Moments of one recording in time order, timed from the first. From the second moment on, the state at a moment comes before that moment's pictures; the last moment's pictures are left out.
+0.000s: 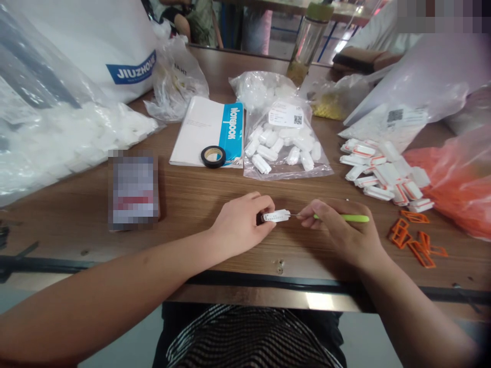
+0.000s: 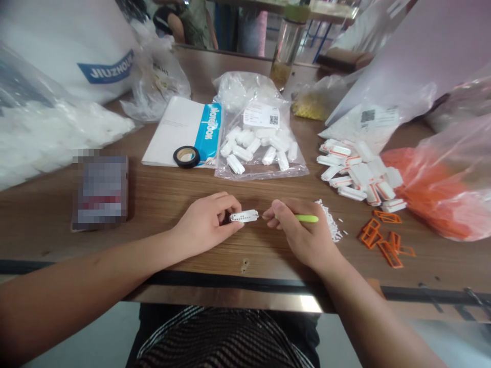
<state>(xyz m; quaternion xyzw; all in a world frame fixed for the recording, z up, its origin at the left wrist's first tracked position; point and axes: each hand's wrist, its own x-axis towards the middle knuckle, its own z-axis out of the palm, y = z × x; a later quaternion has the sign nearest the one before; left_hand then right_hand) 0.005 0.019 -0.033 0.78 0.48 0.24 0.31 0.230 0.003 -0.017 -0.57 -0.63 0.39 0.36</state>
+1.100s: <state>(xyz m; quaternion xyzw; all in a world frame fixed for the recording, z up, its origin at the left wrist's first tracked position) 0.007 0.019 -0.032 0.77 0.50 0.23 0.32 0.224 -0.002 -0.012 -0.52 -0.66 0.38 0.39</state>
